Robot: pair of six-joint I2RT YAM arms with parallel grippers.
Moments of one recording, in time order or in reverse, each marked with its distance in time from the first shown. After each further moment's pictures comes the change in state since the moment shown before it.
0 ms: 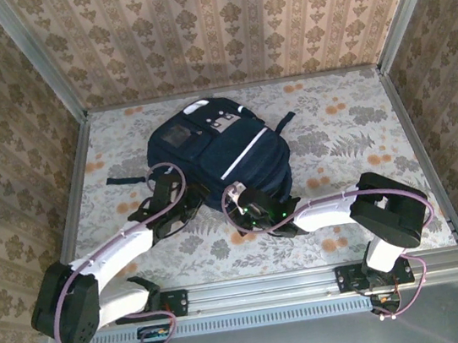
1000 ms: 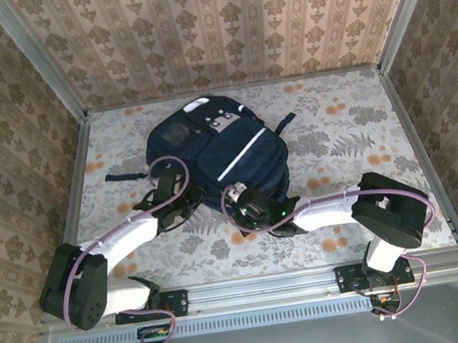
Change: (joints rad) left arm 0.034 0.114 0.065 -0.018 -0.045 0.066; right arm 0.000 -0.016 0.016 -0.109 0.032 0.008
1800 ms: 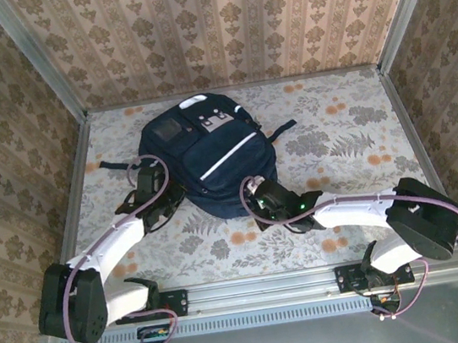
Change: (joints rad) left arm 0.172 -0.100 0.000 -0.107 0.023 0.091; right arm -0.105 -0.191 -0.082 -0.183 -0.009 -0.009
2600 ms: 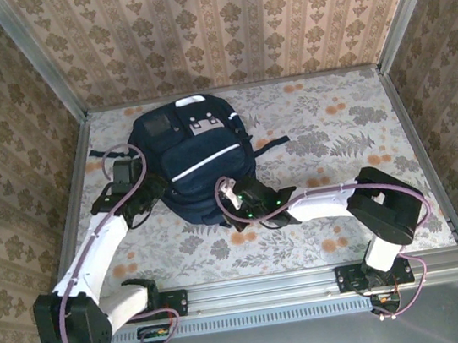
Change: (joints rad) left arm 0.123 -0.125 0.175 -0.378 -0.060 0.188; right arm 0.044 0.248 0.189 0.160 -0.218 -0.082
